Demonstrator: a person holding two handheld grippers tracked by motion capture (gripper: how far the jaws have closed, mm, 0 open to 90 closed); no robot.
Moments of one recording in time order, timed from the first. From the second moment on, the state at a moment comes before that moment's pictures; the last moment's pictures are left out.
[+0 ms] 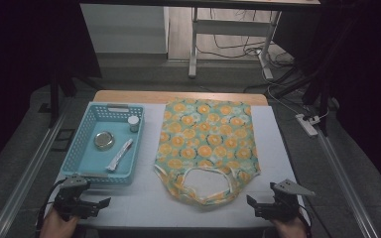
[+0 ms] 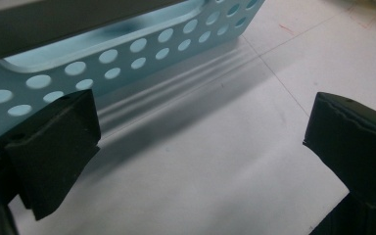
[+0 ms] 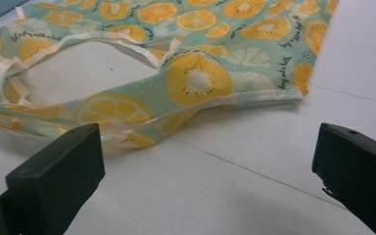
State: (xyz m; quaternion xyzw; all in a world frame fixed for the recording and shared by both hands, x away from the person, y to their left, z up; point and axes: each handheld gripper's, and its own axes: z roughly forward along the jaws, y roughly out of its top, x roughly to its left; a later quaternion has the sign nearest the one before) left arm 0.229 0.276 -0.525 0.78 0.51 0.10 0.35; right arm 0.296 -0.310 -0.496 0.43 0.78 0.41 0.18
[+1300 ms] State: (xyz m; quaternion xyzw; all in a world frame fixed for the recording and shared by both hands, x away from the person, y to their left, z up) left arm 0.226 0.274 -0.525 0.79 0.50 0.10 0.36; right arm 0.298 -0.301 -0.491 0.40 0.81 0.40 0.18
